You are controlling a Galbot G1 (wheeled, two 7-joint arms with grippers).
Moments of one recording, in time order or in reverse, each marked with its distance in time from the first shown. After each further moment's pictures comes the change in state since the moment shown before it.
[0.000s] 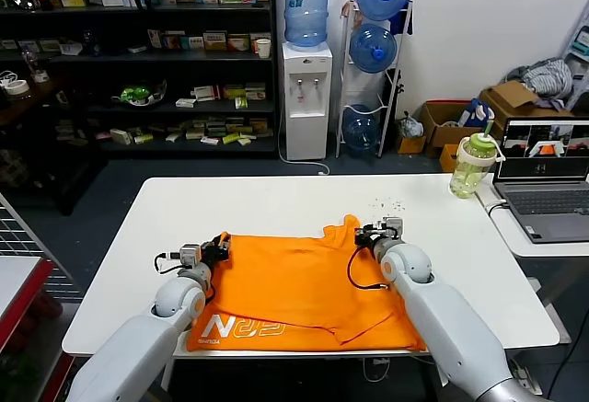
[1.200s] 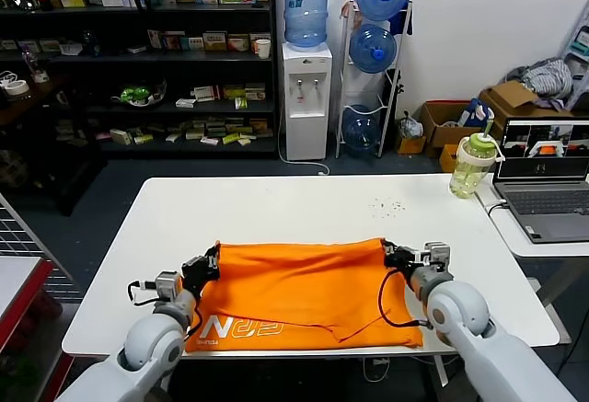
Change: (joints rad) left arm 0.339 0.167 -0.135 -0.484 0.035 -0.031 -0.082; right arm -0.392 -0.276 0.169 0.574 0.135 -0.015 0.114
